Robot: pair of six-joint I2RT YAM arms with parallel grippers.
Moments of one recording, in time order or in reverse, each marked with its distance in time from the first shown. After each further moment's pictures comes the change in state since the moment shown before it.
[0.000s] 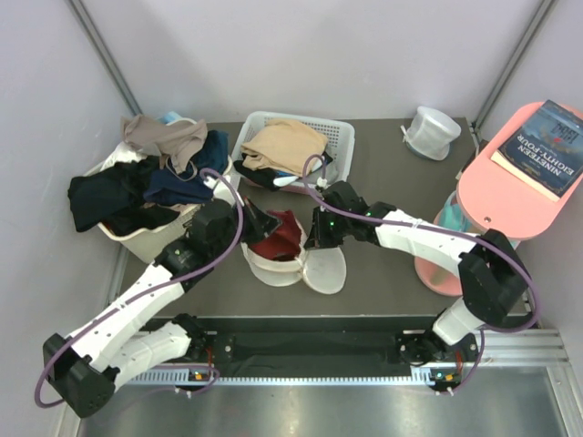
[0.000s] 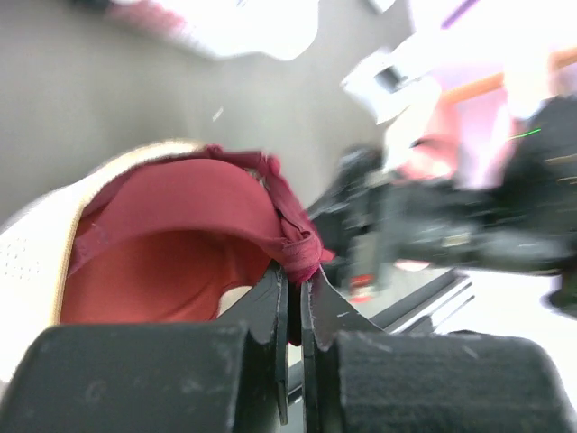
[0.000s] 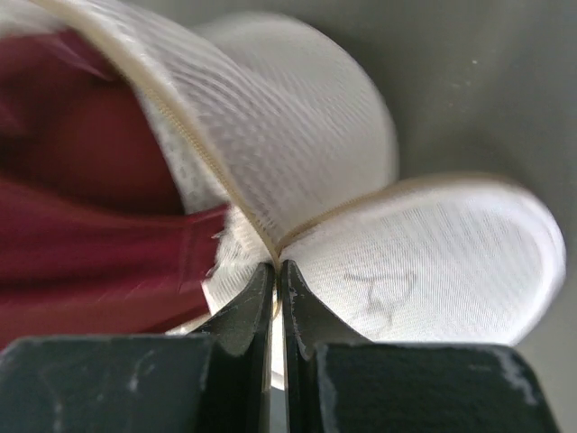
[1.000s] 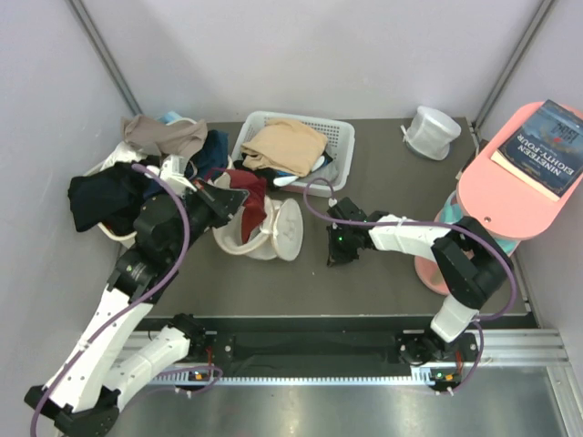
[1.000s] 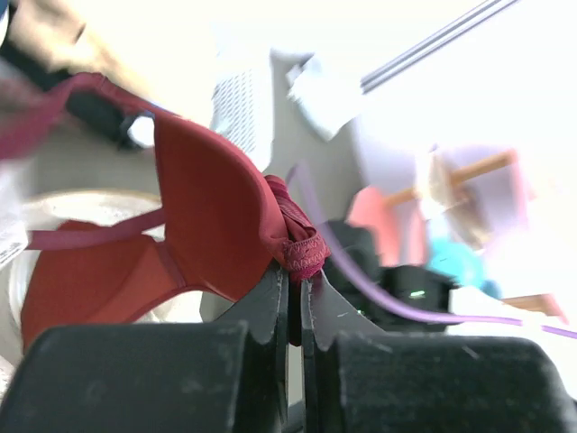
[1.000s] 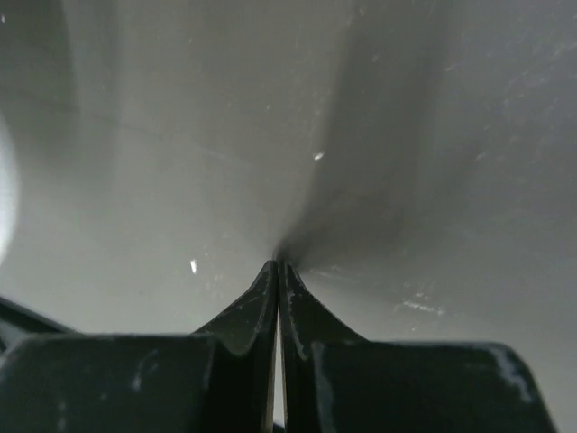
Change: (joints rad) left arm 0.133 -0.148 0.230 -0.153 -0.036 -0.001; right arm -0.055 0.129 -0.131 -0.020 0.096 -0.056
